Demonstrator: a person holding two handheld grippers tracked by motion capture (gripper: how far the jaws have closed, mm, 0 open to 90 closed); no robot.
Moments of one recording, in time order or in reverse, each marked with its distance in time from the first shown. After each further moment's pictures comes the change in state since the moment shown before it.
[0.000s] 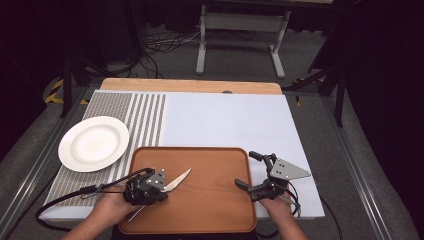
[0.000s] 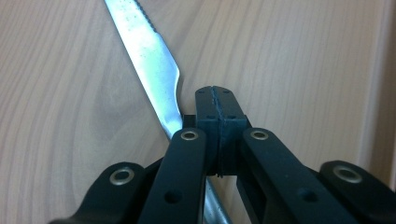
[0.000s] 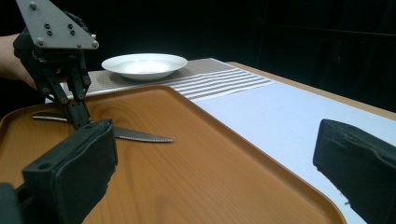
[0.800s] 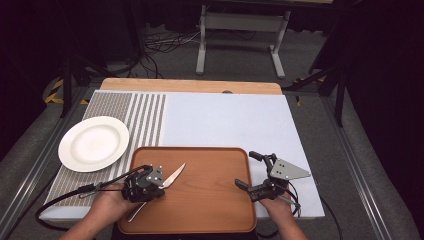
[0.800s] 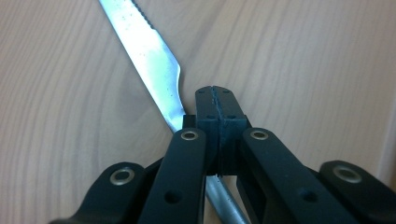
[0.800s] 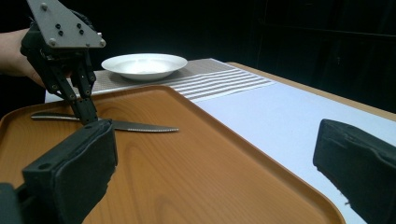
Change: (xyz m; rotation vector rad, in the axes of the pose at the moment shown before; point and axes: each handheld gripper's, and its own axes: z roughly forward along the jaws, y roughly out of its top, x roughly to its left) left arm 0.006 -0.001 -0.004 0.043 0.053 -0.034; right arm 0.000 0.000 0.000 -0.002 -0.002 -0.002
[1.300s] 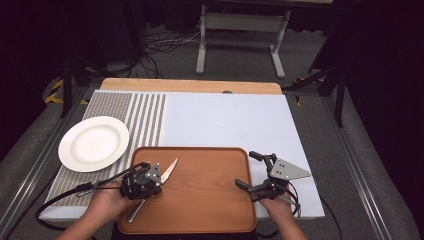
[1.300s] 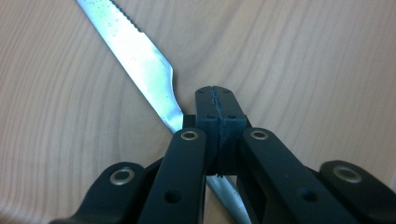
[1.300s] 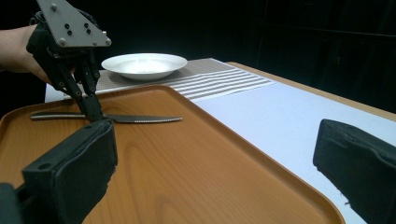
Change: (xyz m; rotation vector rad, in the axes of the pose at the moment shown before) left arm 0.006 -0.002 -0.003 0.032 0.027 -0.035; right arm 0.000 0.000 0.000 0.001 0.000 -0.001
